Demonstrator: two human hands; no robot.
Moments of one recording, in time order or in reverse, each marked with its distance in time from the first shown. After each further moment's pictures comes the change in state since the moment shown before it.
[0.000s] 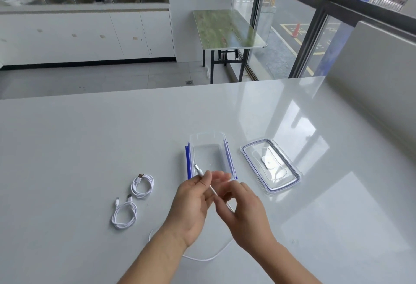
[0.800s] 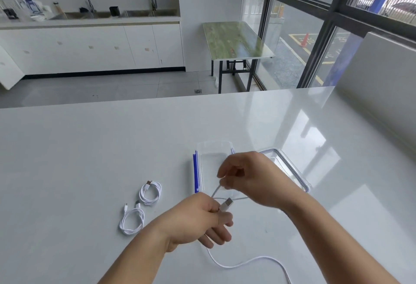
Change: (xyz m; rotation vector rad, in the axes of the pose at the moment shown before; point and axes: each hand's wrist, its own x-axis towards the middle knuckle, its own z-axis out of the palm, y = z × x) left_hand -0.032 0.051 0.006 0.921 -0.274 -0.293; right_hand 0.087 -0.051 -0.067 -0.103 -0.476 0.090
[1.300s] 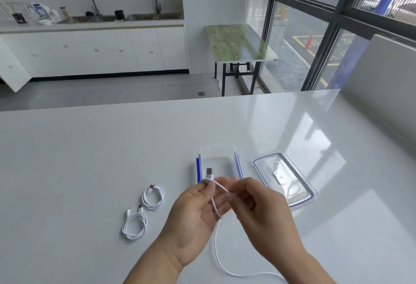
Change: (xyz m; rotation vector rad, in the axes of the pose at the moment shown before) left_hand 0.014 -0.005 0.011 -1.064 0.064 0.395; right_hand -0.045 0.000 0.050 0.165 0.437 -0.034
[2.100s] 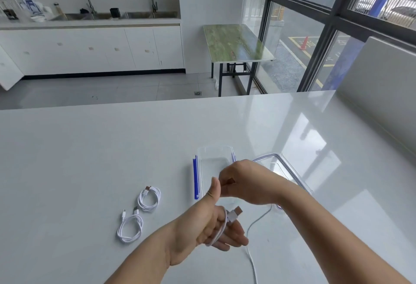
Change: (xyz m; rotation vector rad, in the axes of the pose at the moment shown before) left_hand 0.005 0.011 -0.001 0.708 -0.245 -0.482; right_hand 0.093 0.008 -0.011 -0.477 -0.710 -0.086
